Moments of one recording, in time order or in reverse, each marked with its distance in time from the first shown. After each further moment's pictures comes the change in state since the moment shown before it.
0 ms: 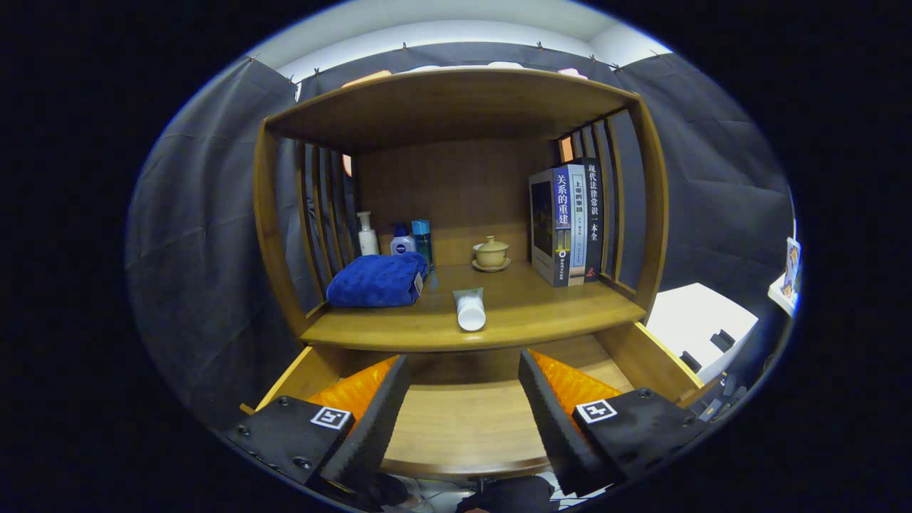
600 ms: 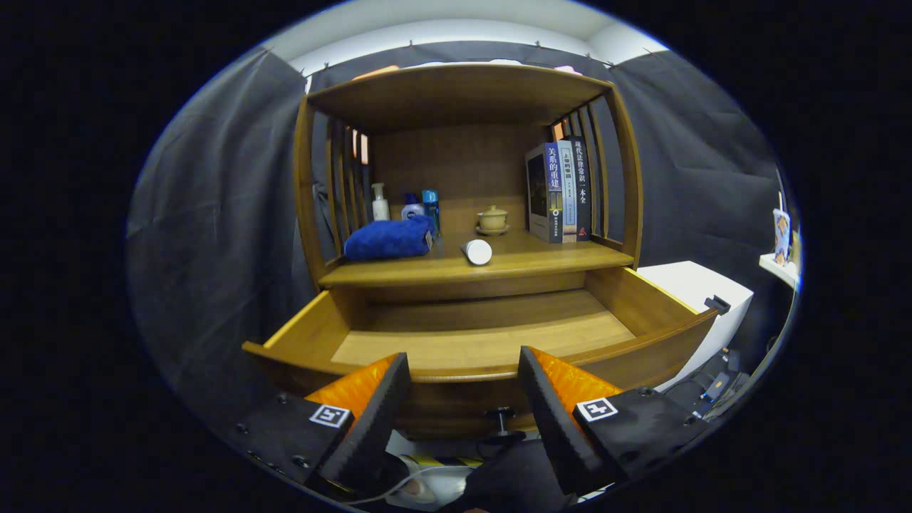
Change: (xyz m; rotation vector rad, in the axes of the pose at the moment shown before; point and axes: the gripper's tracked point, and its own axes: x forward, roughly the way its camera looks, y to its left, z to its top) arm -0.050 0.012 -0.079 -0.063 0.015 -0.023
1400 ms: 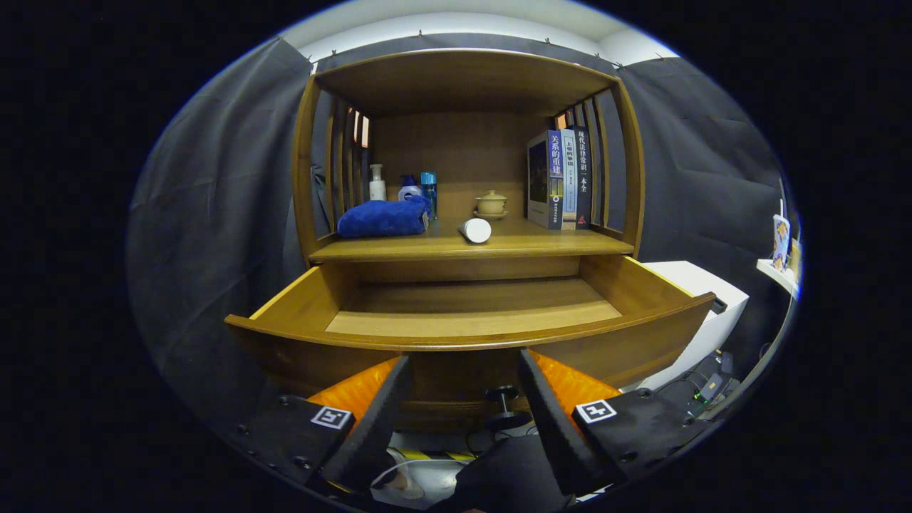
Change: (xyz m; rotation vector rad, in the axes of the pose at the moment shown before) arm 0.025 -0.005 -0.032 0.011 0.069 -0.026
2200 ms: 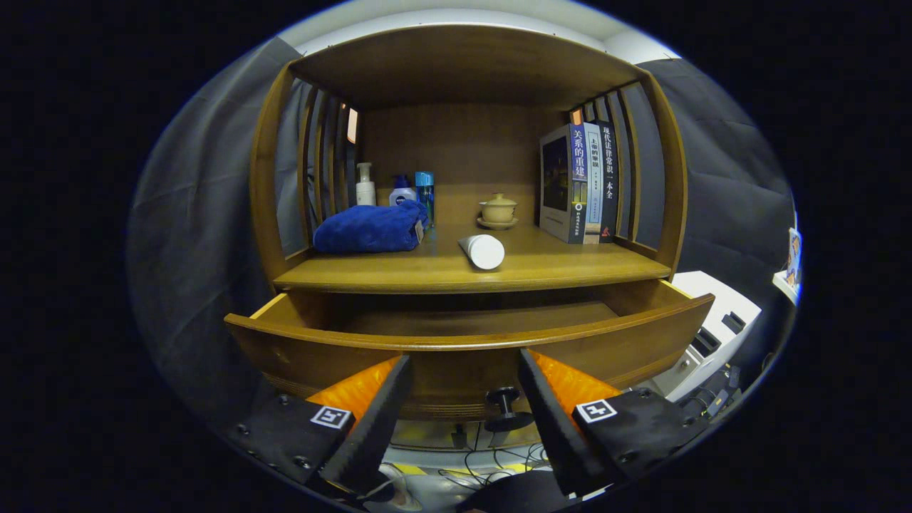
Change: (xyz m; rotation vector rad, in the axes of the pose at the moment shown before) arm 0.082 0.004 0.036 -0.026 -0.001 -0.002
